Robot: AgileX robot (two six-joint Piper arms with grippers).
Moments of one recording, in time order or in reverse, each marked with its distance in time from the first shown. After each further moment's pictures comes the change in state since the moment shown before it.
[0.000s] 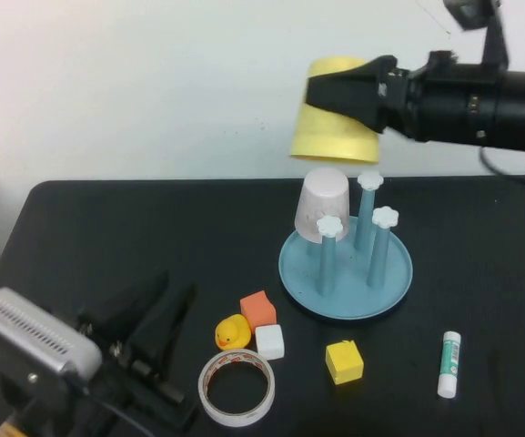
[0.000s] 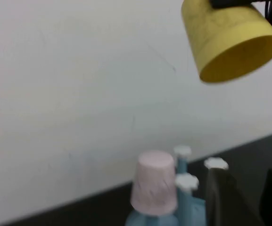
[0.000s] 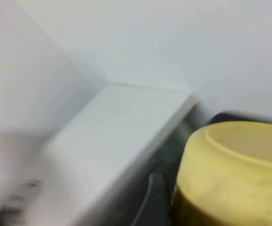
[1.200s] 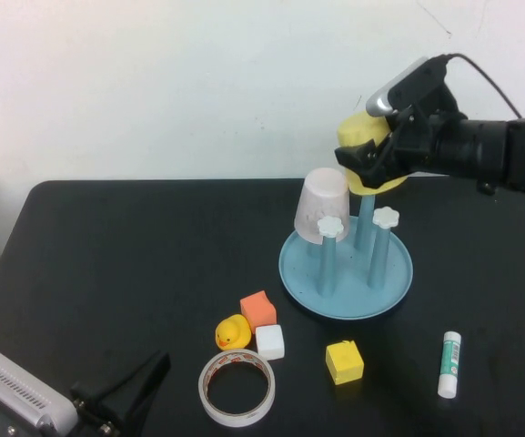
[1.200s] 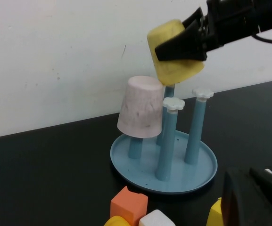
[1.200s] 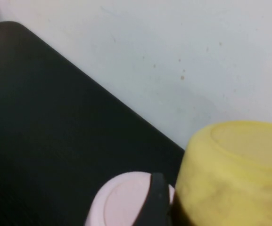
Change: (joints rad) right arm -0.024 0.390 -0.210 0.026 -0.384 -0.785; left arm 0.000 -0.002 0.174 0.018 0.004 -0.172
